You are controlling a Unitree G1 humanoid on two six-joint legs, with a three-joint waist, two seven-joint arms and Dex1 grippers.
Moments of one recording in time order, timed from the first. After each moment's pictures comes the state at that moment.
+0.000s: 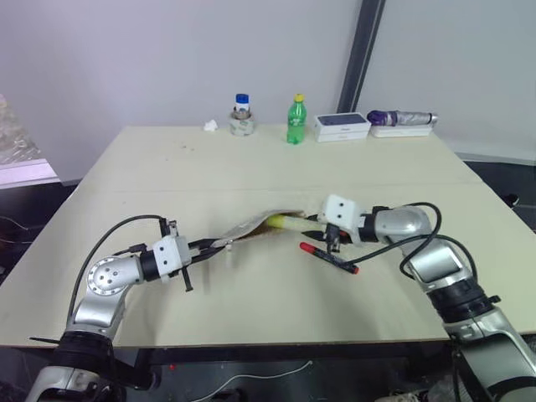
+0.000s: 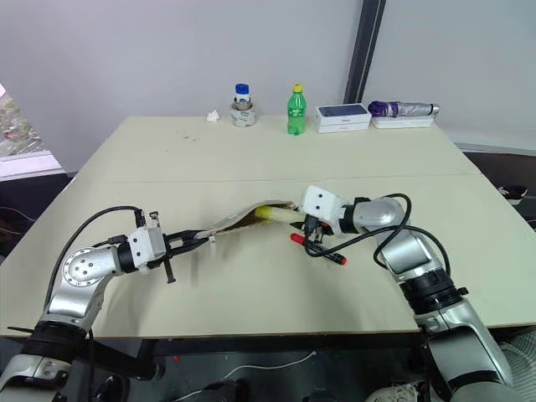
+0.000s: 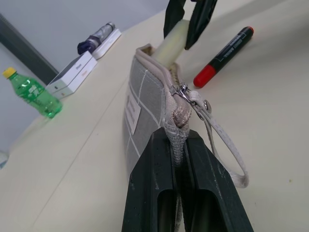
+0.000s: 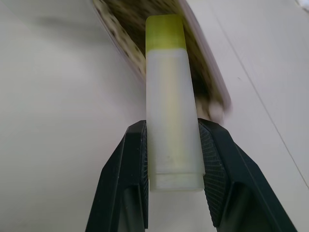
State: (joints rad) left arm -0.37 0.61 -0.02 0.25 -0.23 -0.49 -1.04; right arm -0.69 -0.62 0.27 0.07 -0.02 0.23 1.00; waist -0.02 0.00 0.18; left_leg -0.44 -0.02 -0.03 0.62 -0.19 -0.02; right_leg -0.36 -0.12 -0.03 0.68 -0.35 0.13
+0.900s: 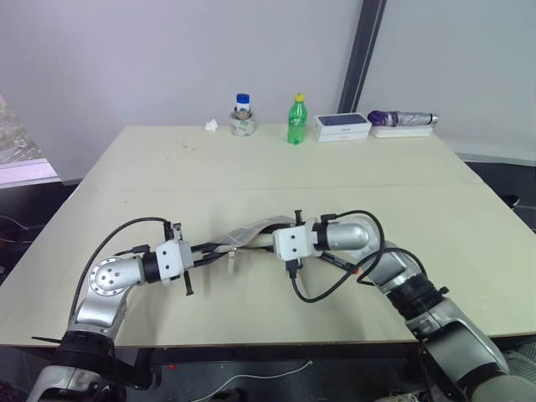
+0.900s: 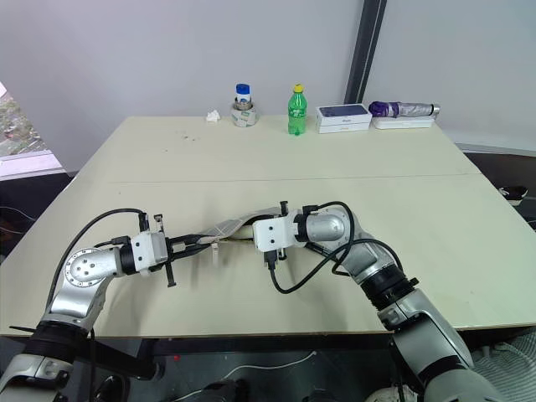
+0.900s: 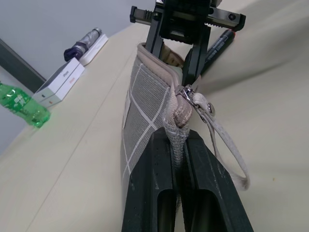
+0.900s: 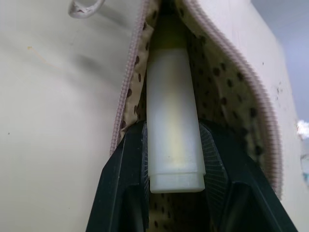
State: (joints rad) left arm -0.37 0.61 -0.03 0.24 -0.23 -0.51 -1.09; right arm -0.78 -0.48 0.42 0.25 -0.27 -0.24 0.91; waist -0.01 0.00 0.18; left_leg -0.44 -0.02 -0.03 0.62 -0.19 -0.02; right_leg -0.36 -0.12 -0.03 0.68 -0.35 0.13
